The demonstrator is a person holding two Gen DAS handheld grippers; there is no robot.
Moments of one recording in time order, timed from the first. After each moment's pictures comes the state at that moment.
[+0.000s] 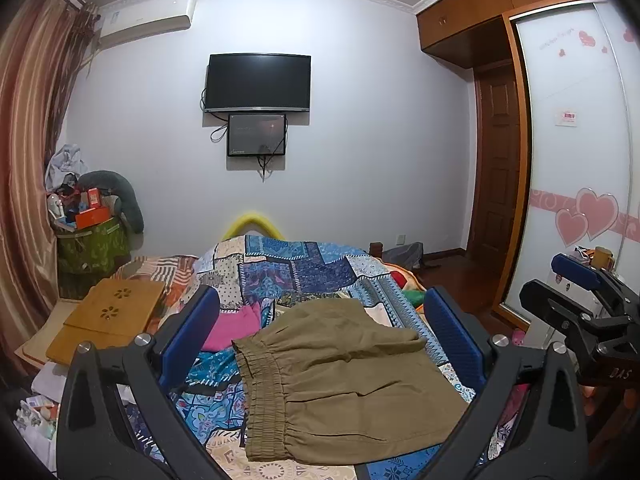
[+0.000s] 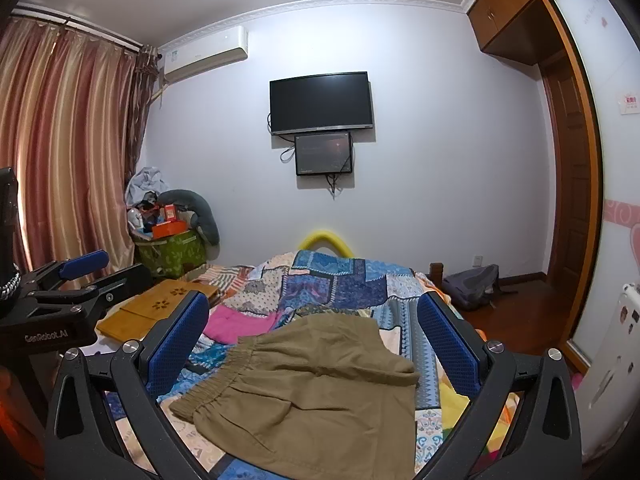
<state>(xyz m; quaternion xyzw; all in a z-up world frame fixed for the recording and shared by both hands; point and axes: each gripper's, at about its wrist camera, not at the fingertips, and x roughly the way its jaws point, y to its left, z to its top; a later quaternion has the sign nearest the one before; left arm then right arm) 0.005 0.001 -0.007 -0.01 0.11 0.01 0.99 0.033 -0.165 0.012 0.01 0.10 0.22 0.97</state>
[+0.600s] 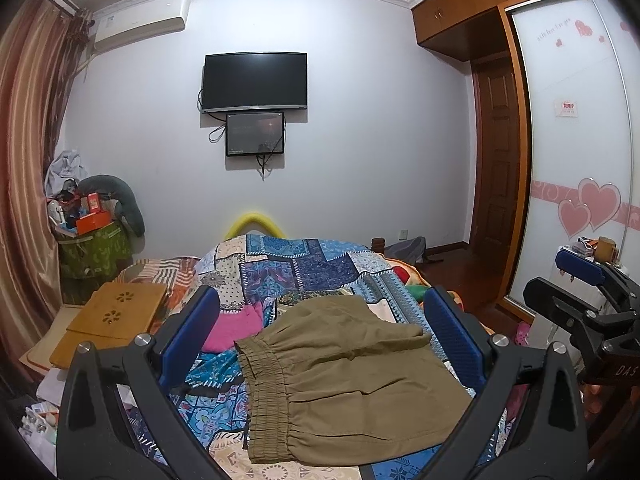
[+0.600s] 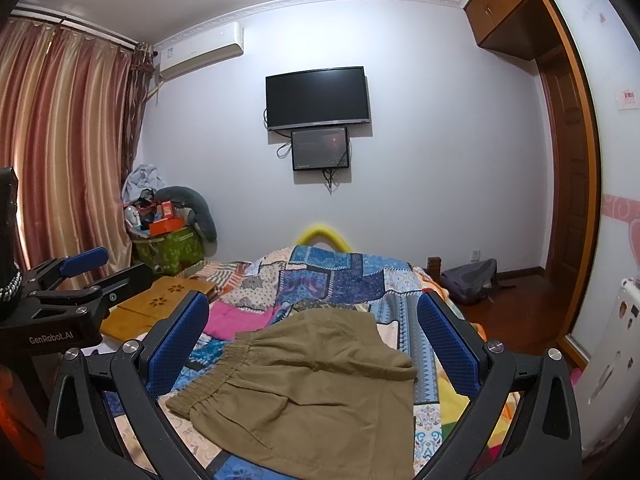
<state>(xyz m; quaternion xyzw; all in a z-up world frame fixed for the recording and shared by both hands) 0.011 -0.005 -0.007 0.00 0.12 0.01 0.99 0.034 -0.167 0.010 0.01 0.11 0.22 0.97</state>
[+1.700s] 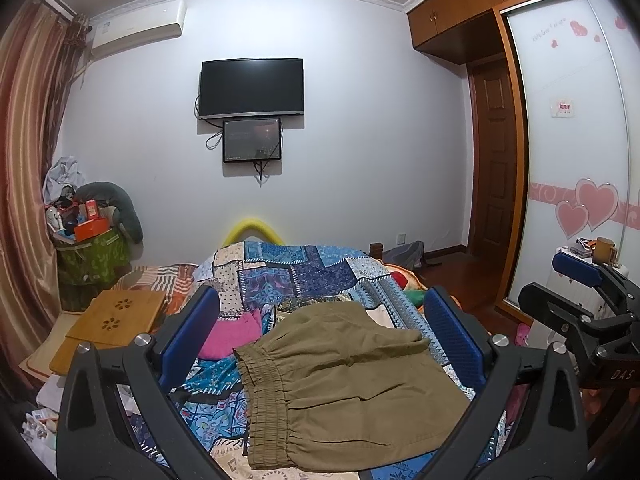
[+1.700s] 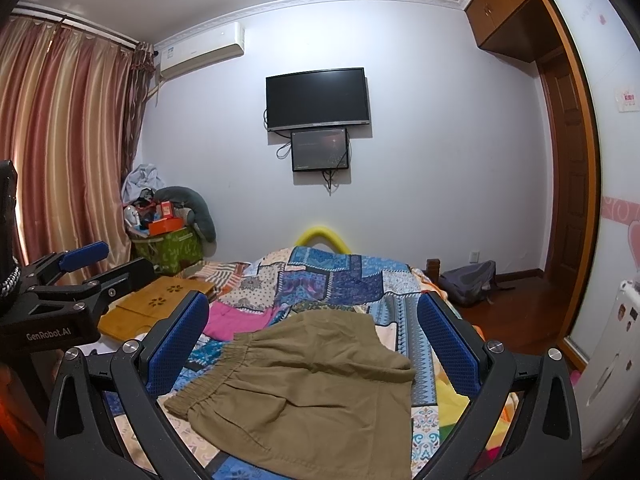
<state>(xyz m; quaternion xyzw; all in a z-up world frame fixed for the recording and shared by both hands) 0.013 -0.009 -0.006 0.01 0.11 0.01 0.99 0.035 -0.167 0.010 0.00 0.11 0.22 0.97</state>
